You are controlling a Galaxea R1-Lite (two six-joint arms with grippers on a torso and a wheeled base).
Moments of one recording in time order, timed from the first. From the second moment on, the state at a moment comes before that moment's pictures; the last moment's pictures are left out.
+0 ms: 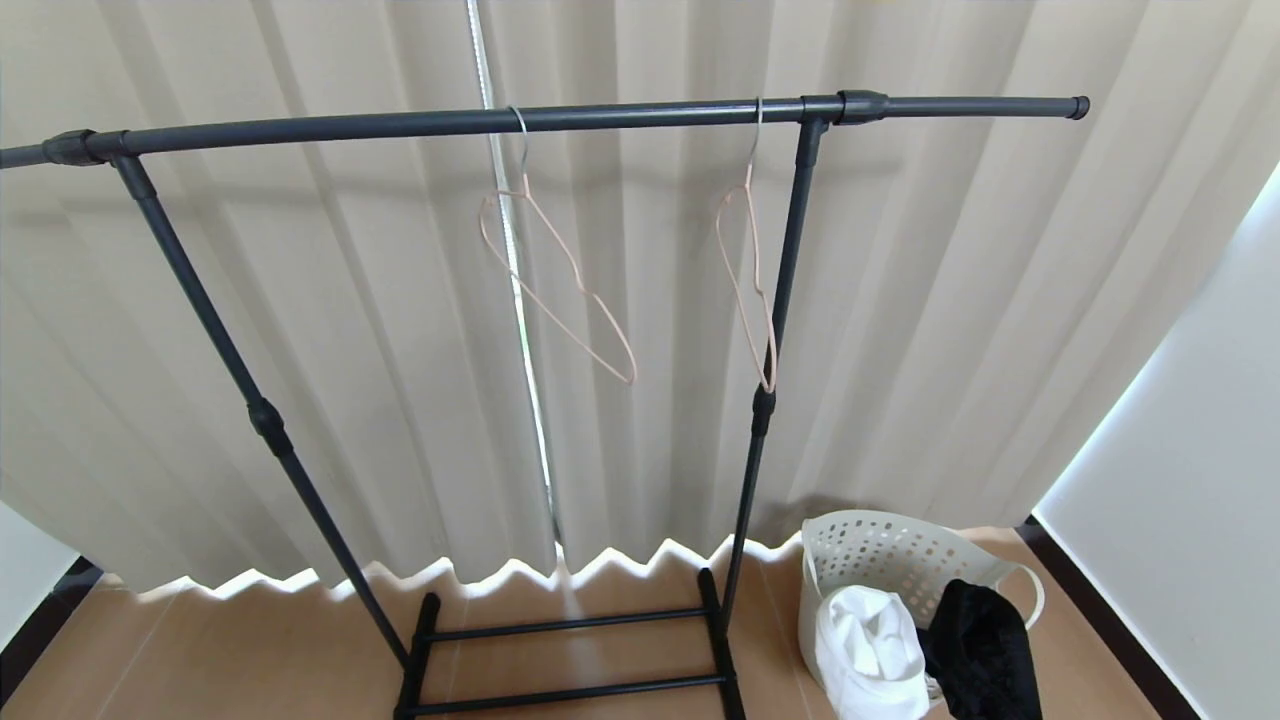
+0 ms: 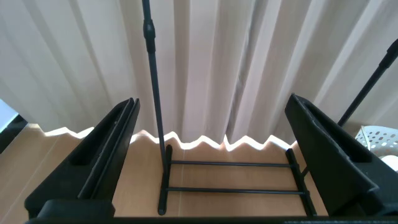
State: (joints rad) left arm 0.01 0.00 0.00 -0.01 0.11 -0.01; right arm 0.01 0.00 0.00 0.01 0.10 -0.06
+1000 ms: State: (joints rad) left arm 0.01 0.00 0.00 -0.01 0.12 -0.01; right arm 0.01 0.00 0.00 0.01 0.10 -0.06
